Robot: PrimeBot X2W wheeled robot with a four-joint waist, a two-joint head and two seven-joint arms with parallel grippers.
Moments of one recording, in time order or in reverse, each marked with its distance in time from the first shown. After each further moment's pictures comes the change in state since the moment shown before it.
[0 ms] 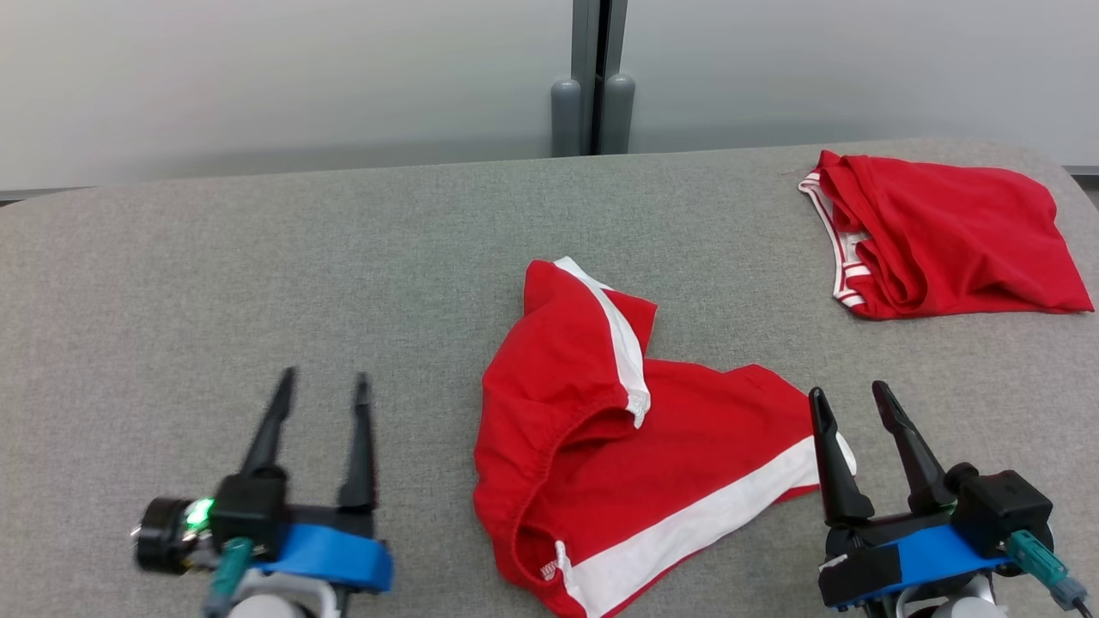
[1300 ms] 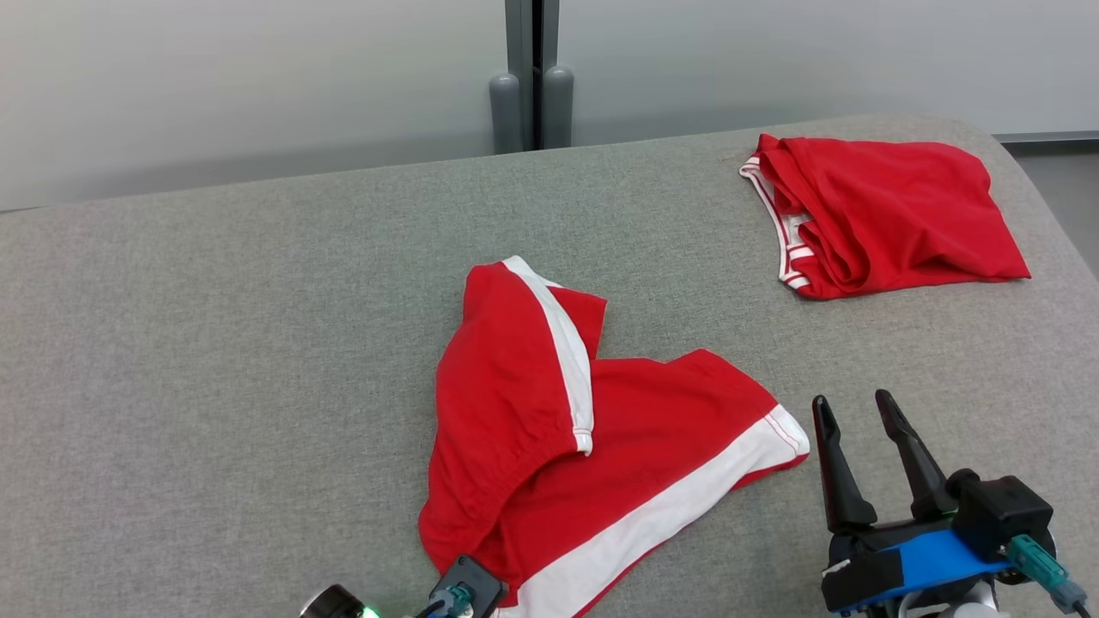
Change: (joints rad) left arm 0.029 0.271 -0.645 -0.134 -0.213 -0.009 0.802; right arm 0.008 0.005 -0.014 0.019 -0.008 0.000 0.000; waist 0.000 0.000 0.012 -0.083
